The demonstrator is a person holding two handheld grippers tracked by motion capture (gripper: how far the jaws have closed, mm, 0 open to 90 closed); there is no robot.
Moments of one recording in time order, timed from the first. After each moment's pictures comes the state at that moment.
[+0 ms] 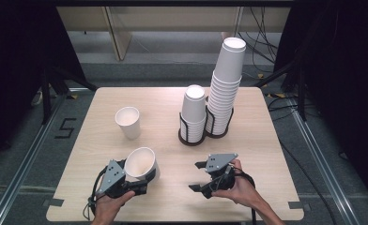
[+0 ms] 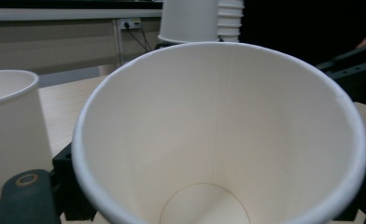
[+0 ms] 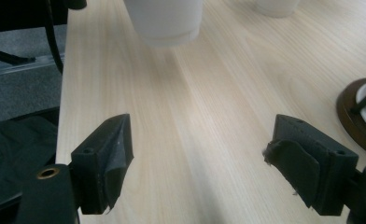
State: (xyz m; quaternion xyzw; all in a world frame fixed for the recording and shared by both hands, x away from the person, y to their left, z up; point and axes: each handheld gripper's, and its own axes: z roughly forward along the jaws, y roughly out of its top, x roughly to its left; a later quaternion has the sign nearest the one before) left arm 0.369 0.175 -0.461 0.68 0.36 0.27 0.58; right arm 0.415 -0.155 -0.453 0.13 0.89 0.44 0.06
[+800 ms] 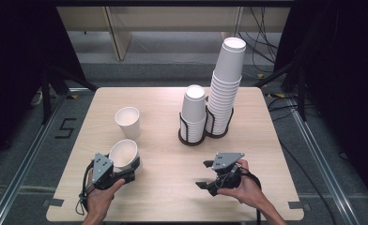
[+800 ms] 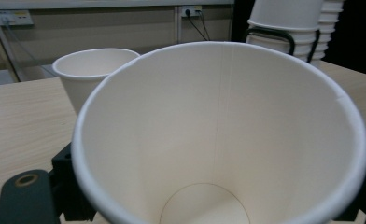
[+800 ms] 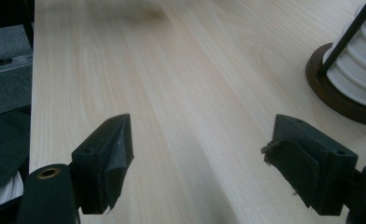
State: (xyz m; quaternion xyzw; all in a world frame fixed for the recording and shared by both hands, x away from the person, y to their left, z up) left arm 0.389 0.208 -0.466 0.65 0.44 0.33 0.52; right arm 0.419 -0.173 -0.459 0.18 0.88 0.42 0.08
